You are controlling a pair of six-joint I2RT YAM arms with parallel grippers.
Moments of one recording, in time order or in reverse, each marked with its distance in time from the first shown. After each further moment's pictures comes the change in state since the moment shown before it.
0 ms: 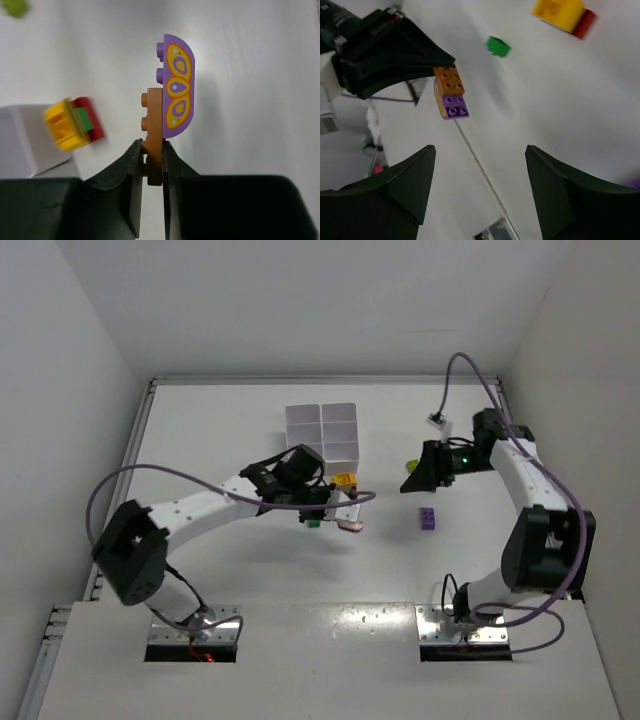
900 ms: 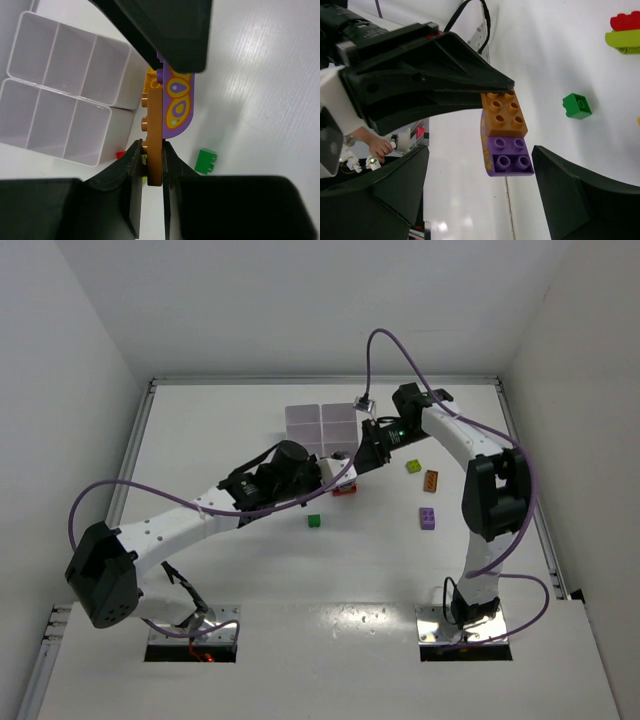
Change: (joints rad) left arm -0.008 -0.229 -0.097 0.288 -0.448 -0.500; right arm 0.413 0.471 0.464 -0.097 -0.287 -0.018
